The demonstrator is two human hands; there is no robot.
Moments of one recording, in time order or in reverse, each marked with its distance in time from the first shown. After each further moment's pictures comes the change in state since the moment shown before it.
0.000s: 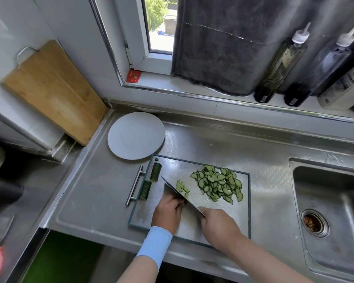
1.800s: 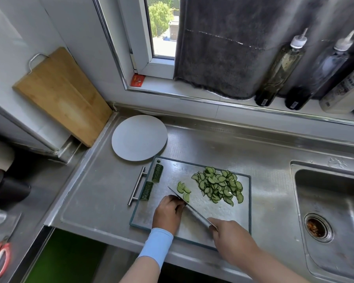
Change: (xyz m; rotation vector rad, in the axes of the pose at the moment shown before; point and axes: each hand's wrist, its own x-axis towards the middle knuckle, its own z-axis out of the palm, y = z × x) left_hand -0.002 0.010 -0.006 0.014 0.021 -0.049; right_hand -0.033 0.024 -0.008 -0.050 0.013 -0.040
